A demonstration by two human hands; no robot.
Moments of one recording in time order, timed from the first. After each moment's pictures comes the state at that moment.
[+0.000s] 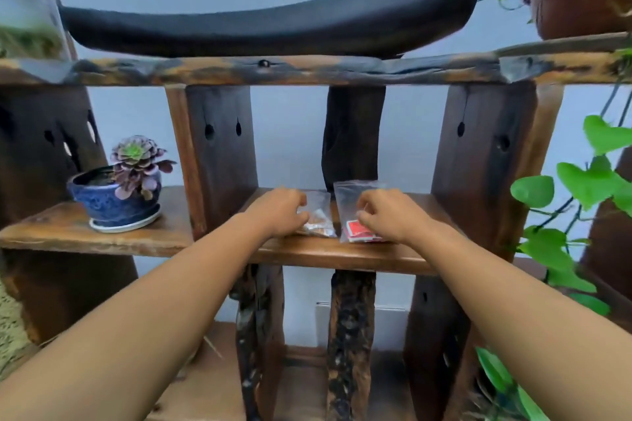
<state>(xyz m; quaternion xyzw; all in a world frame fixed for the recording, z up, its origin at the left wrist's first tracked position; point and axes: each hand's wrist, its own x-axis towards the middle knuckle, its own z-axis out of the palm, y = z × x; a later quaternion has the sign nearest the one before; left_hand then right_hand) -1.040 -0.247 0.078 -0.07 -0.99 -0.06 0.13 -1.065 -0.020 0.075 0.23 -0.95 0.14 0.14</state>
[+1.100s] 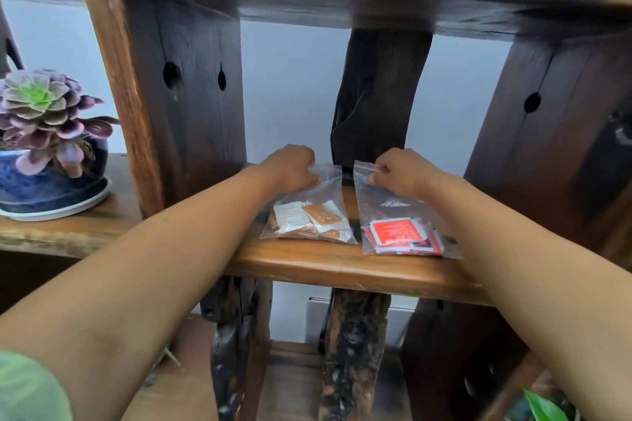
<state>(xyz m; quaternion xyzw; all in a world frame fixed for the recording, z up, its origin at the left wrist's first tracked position) -1.206 -0.280 0.050 -0.08 -0.98 -0.13 0.12 -1.218 -0.051 0.068 0.20 -0.97 0.10 0.10</state>
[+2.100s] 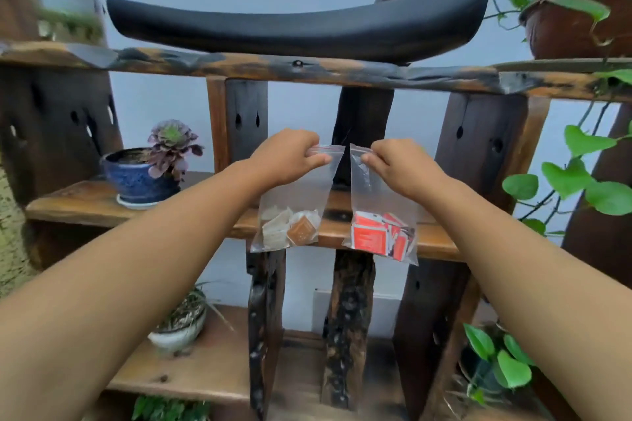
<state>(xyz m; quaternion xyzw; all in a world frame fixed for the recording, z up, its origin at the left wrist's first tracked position) -0.980 -0.263 0.150 -0.15 -0.94 -0.10 0.27 -1.003 -0.040 0.147 0.25 -0.93 0.10 0.25</state>
